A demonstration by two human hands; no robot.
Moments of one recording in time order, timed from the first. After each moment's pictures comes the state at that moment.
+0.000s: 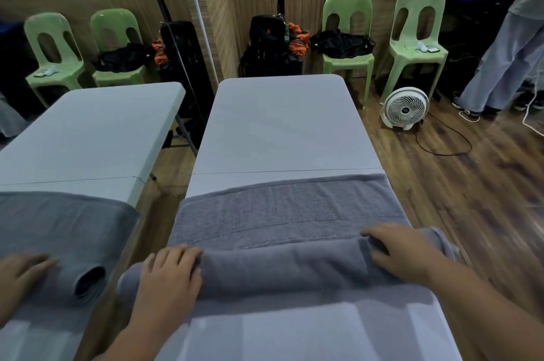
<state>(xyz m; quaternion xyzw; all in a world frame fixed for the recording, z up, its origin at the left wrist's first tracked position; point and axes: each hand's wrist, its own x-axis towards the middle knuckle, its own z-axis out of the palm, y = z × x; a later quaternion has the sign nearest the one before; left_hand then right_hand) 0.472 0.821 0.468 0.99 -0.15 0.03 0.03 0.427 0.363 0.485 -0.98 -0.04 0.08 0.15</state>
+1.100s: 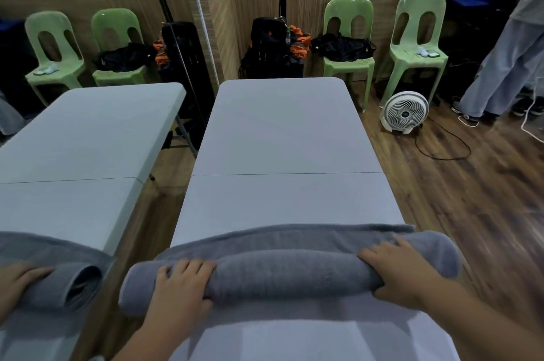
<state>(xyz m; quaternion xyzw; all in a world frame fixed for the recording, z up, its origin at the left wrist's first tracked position) 0.469 0.812 0.448 0.98 -0.20 -0.05 0.00 0.413 0.375 0.468 -0.98 -0.10 0.18 0.00</state>
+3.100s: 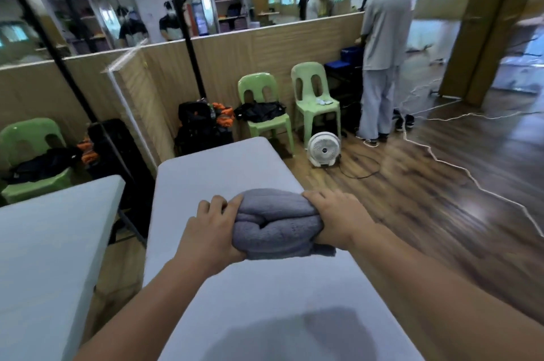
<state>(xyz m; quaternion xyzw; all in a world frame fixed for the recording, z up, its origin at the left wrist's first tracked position) 0.519 0.653 0.644 0.92 -0.39 0.09 0.01 0.393 0.390 0.626 -0.99 0.10 -0.08 0.07</state>
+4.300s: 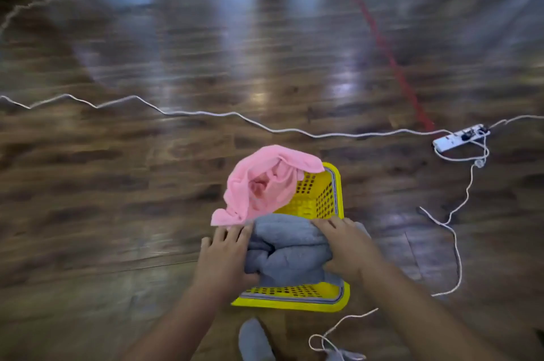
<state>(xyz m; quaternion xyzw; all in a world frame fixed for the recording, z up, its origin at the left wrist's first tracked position) -0.096 -0.129 0.244 0.48 -0.86 -0.15 -0.12 -0.363 -0.063 0.239 -0.67 0.70 0.06 0.23</state>
